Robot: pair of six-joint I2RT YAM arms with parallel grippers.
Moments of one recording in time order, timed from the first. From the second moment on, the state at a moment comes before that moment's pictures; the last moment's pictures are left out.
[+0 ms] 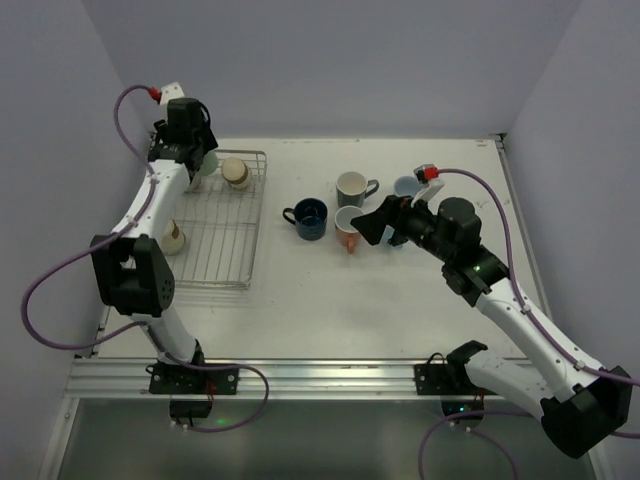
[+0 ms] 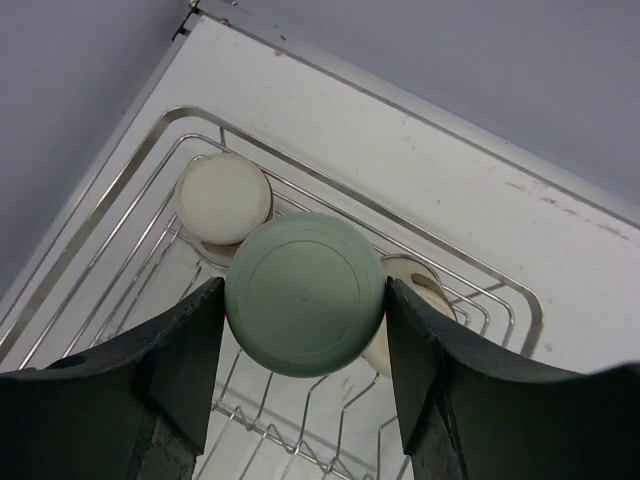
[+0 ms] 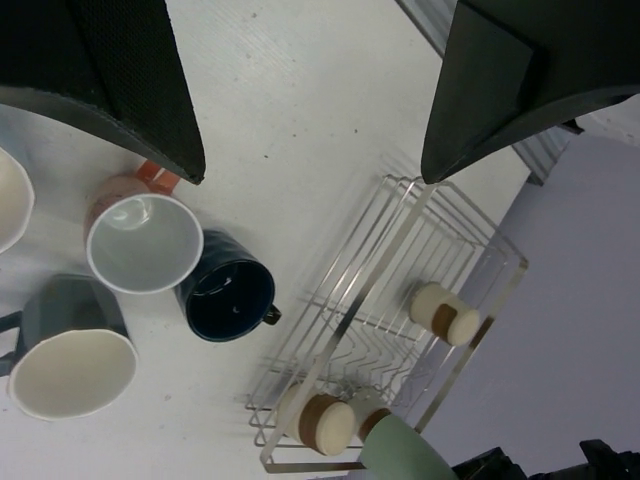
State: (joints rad) left arm -0.06 1.81 1.63 -0.38 -0.40 -0.36; right arm 0.49 0.96 0.83 -0.09 -0.23 0.51
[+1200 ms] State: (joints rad) left arm -0.40 0.97 0.56 0.49 0.50 -1.05; right arm 0.64 1.19 0.62 0.74 -0.44 1.01
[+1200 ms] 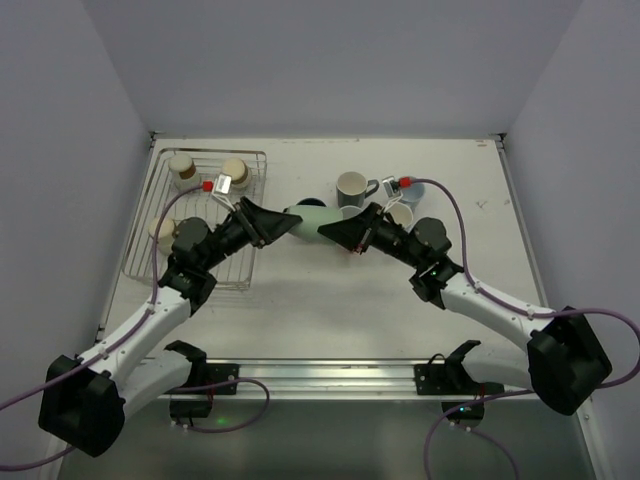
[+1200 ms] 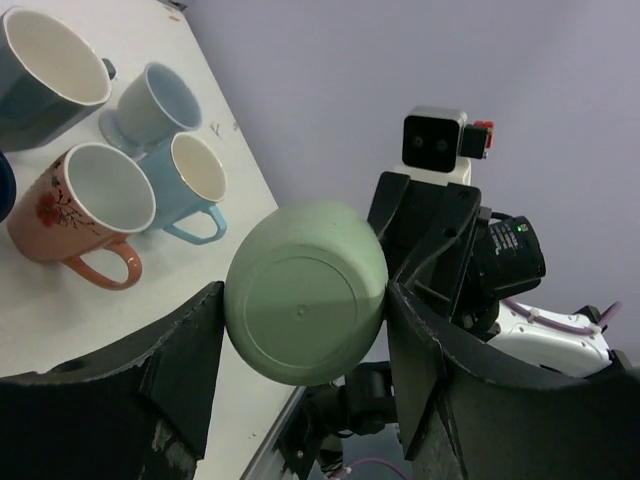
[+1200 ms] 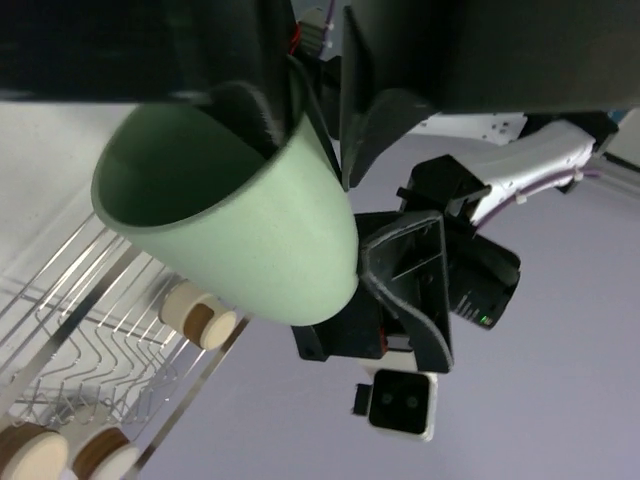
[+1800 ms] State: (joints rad) left arm -0.41 0.72 0.84 -0.34 -0.17 -0.48; right arm 0.82 1.46 1.25 -0.30 -0.11 0.46
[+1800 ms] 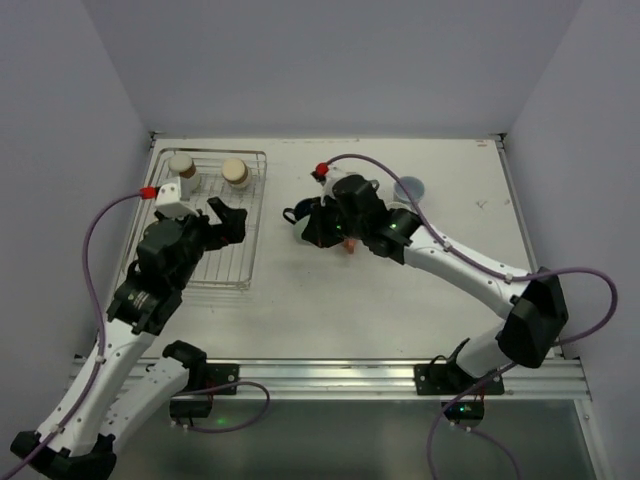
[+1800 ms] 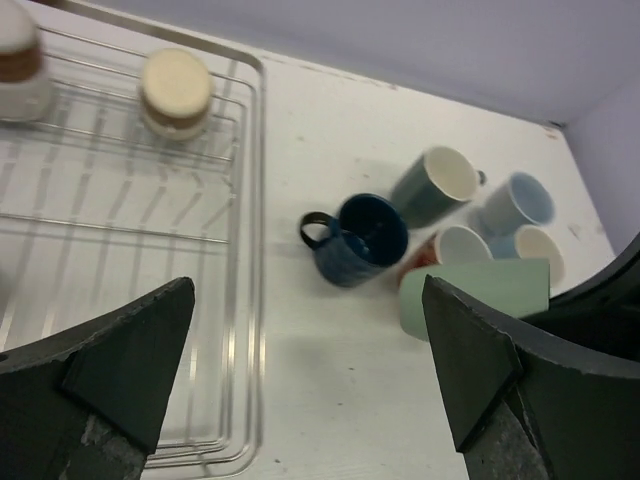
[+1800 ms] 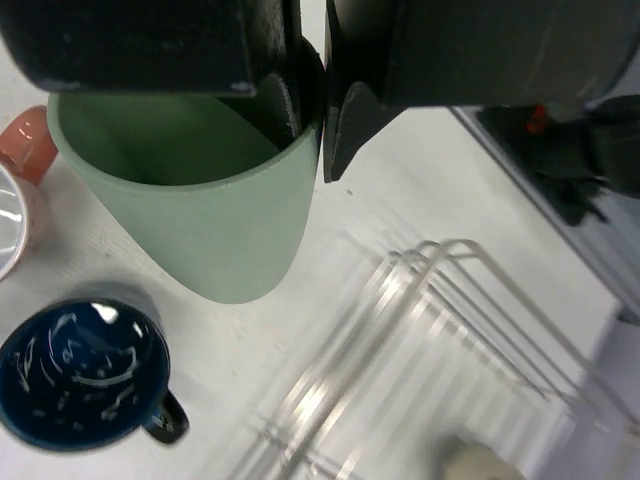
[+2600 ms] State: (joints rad) left arm -0.41 0.57 0.75 -0.46 -0.55 -0.38; right arm 0.98 1.99 1.64 -0.77 0.17 0.26
